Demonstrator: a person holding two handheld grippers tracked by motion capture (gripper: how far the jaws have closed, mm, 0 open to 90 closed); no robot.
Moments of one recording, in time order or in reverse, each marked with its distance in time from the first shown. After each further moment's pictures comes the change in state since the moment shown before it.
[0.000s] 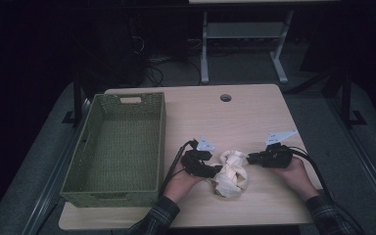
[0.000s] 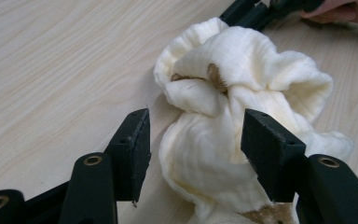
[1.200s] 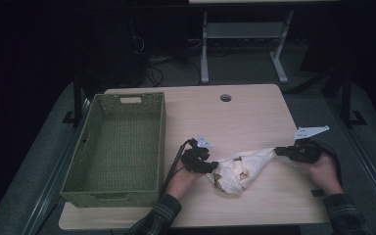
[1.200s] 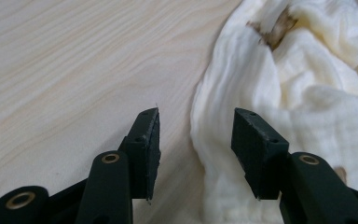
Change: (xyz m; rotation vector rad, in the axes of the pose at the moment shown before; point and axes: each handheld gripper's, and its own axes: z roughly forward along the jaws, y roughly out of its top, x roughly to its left) left arm 0.017 -0.008 0.021 0.052 0.052 -0.072; right arm -0.042 -0.029 -0.063 0.010 -0.192 0.042
